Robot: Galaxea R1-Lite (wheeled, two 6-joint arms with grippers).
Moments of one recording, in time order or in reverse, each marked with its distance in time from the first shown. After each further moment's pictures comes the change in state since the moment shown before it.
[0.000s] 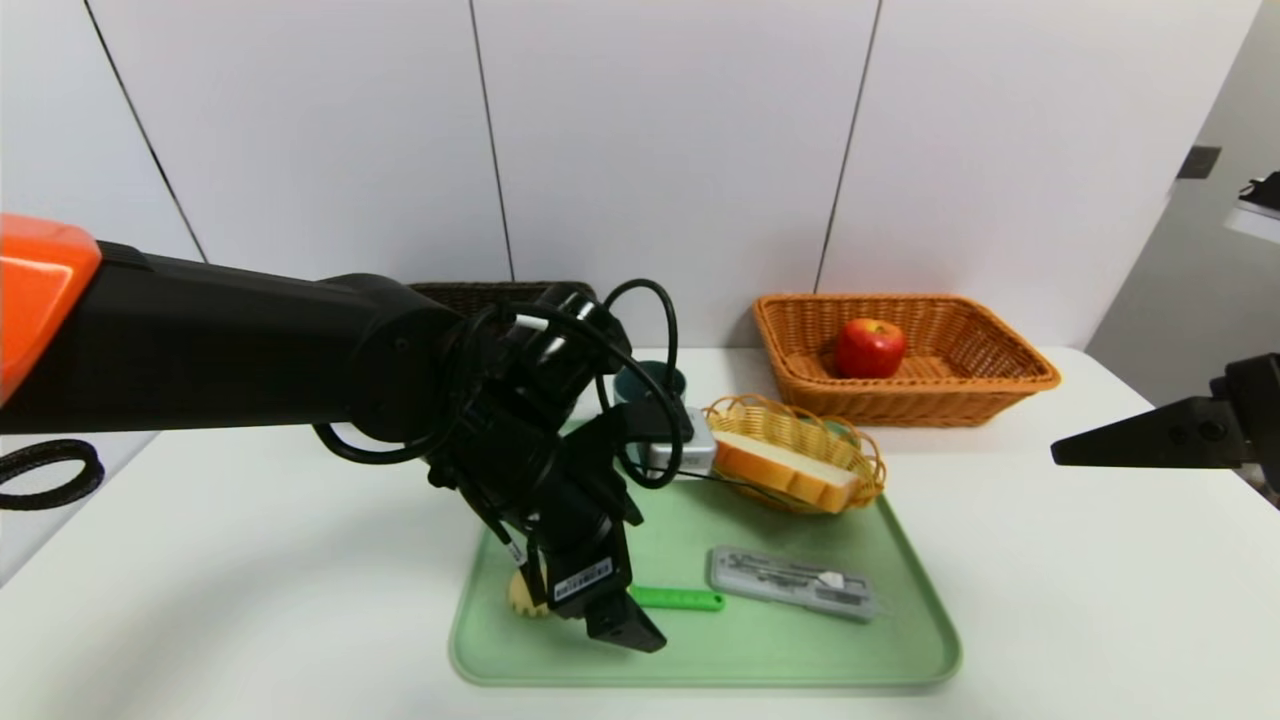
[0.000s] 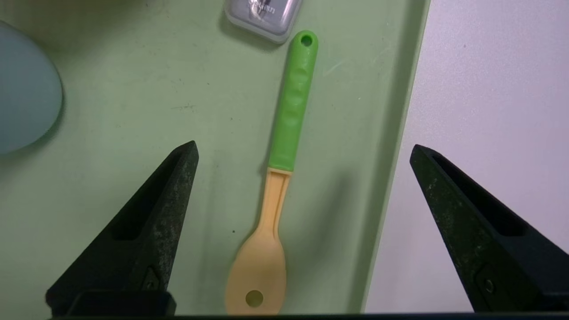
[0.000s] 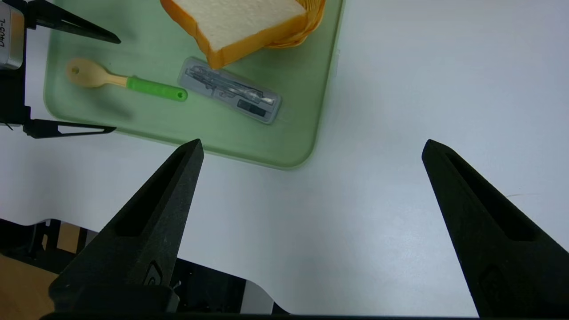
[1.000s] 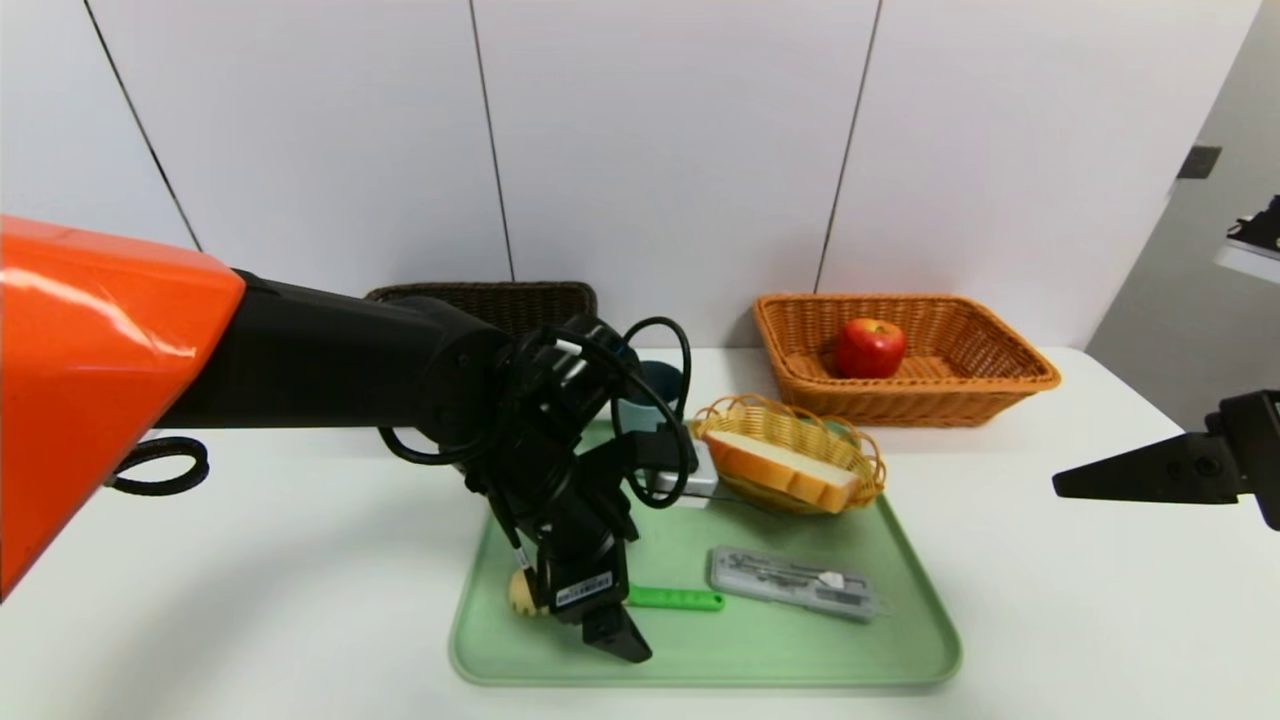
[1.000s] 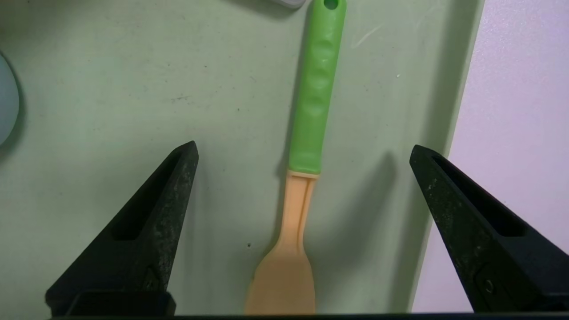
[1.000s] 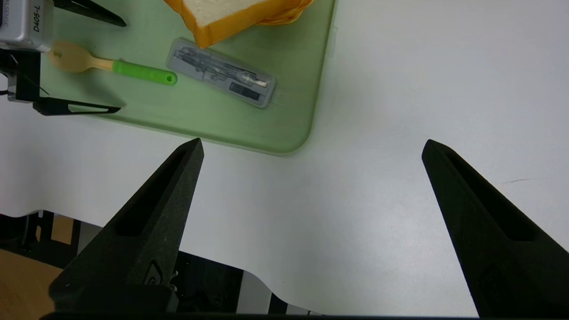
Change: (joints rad) left arm 0.015 0.092 -0.040 0.040 0.026 0.091; right arm -0.002 -0.012 0.054 -0.003 0.001 0.005
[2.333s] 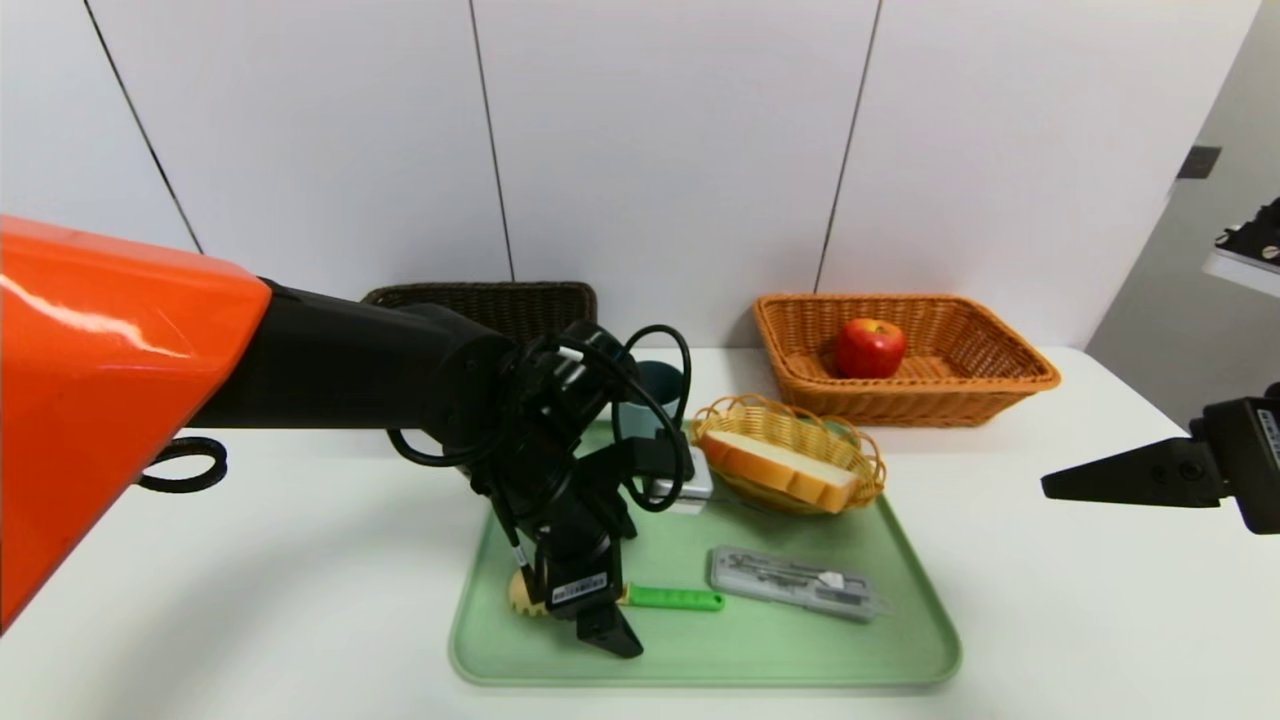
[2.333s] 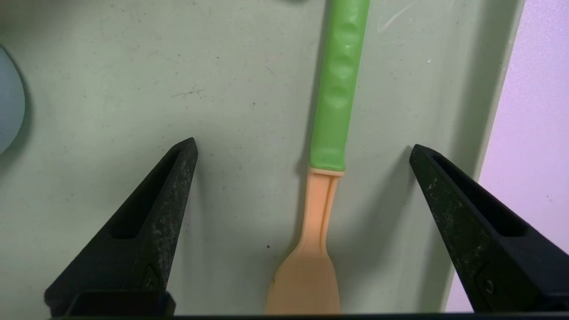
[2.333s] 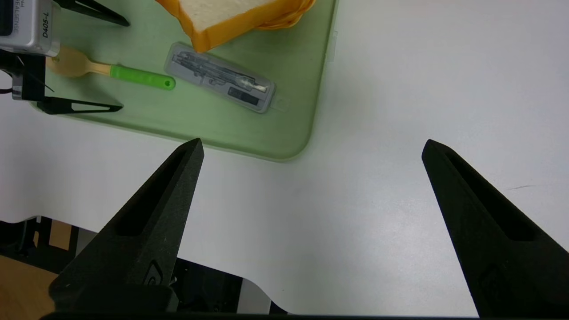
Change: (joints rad) left arm 0.012 0.021 0.005 -0.015 0.022 0.053; right arm -0.001 -0.003 0.042 -0.049 0.000 0.001
